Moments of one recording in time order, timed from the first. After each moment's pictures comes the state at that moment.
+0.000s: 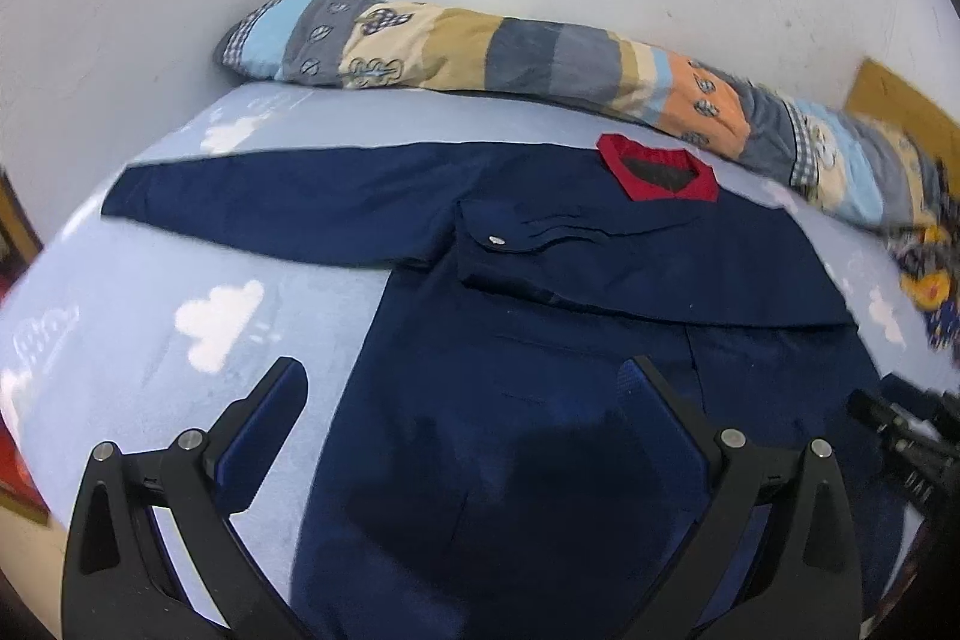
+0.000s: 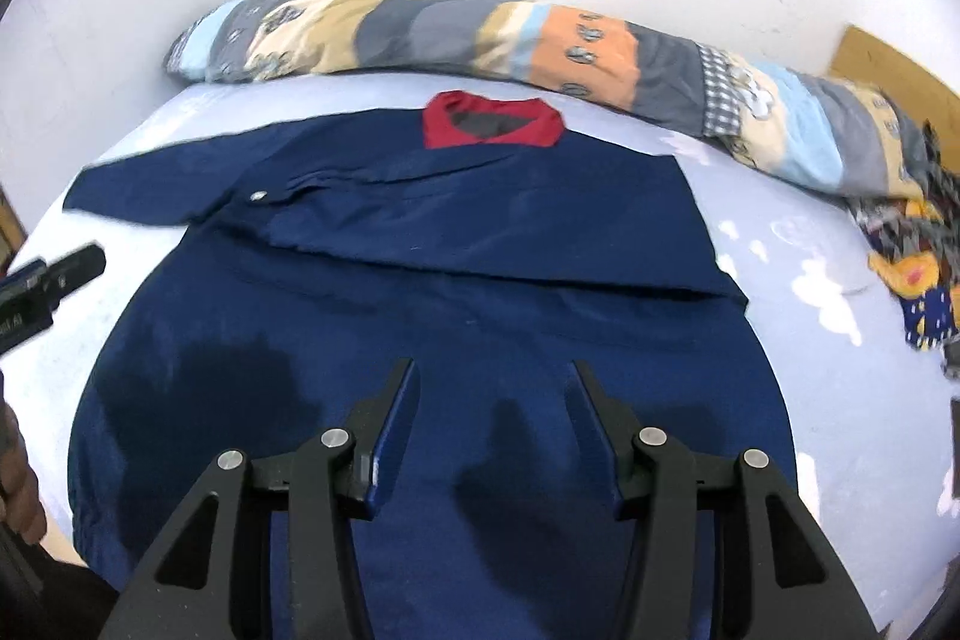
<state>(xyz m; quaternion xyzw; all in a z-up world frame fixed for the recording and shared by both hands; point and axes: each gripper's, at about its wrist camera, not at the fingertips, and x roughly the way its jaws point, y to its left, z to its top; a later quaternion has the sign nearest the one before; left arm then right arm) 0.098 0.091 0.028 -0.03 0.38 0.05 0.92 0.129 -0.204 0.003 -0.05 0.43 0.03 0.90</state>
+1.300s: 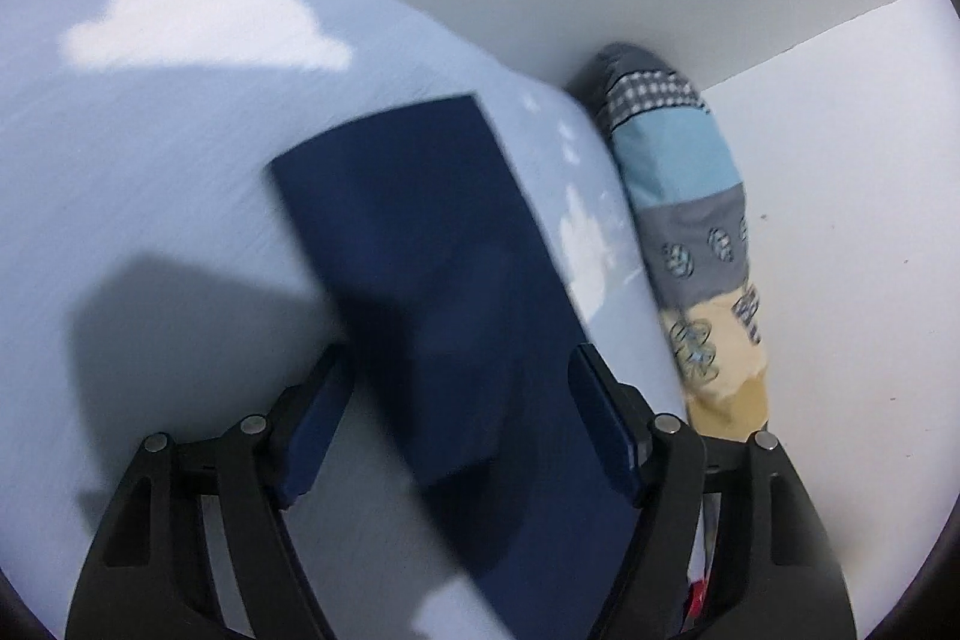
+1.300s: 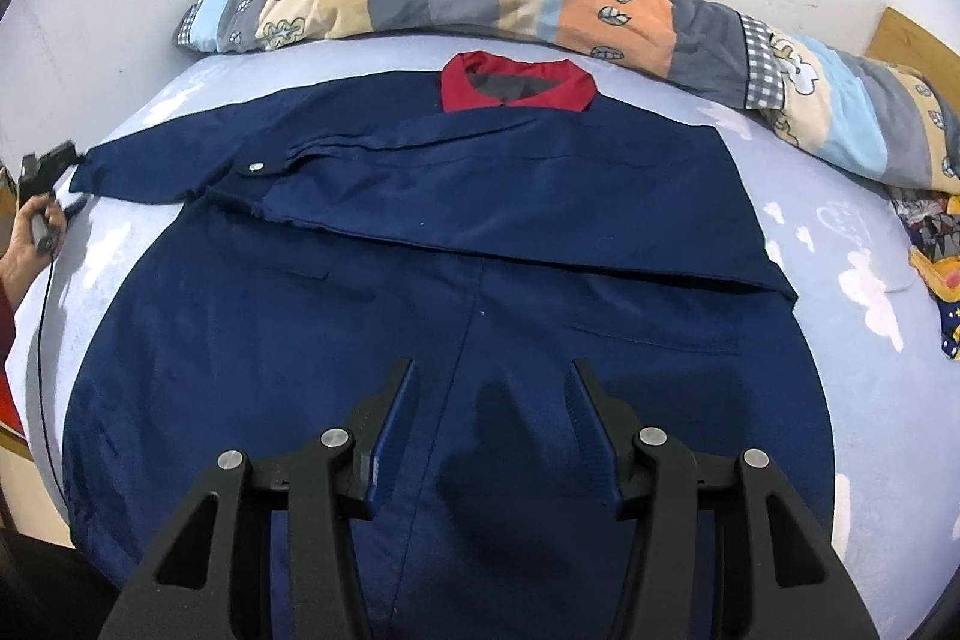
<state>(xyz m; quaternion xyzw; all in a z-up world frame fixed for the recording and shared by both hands) 0.252 0.555 -0.123 -0.51 0.26 0.18 0.80 0.159 -0.191 -0.024 -0.07 0.46 0.07 0.88</state>
